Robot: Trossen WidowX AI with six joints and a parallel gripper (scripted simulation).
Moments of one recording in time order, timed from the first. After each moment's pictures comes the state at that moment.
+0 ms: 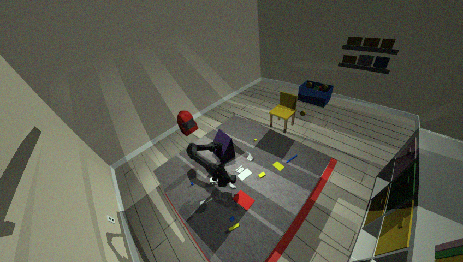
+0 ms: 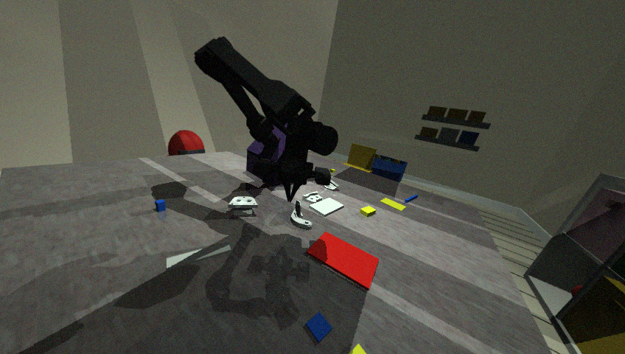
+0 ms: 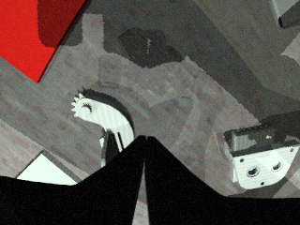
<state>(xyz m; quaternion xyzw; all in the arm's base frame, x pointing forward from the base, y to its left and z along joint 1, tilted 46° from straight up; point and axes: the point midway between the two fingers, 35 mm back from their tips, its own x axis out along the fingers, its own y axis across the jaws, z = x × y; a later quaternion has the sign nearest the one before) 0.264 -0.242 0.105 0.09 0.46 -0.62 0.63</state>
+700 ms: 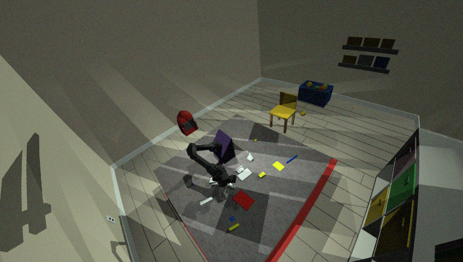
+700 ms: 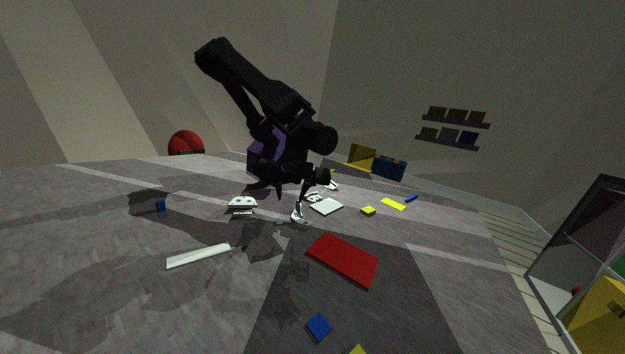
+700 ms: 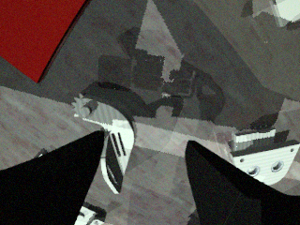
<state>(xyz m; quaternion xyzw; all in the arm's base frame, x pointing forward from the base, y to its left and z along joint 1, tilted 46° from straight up) 0.264 -0.242 0.105 0.09 0.46 -0.62 0.63</state>
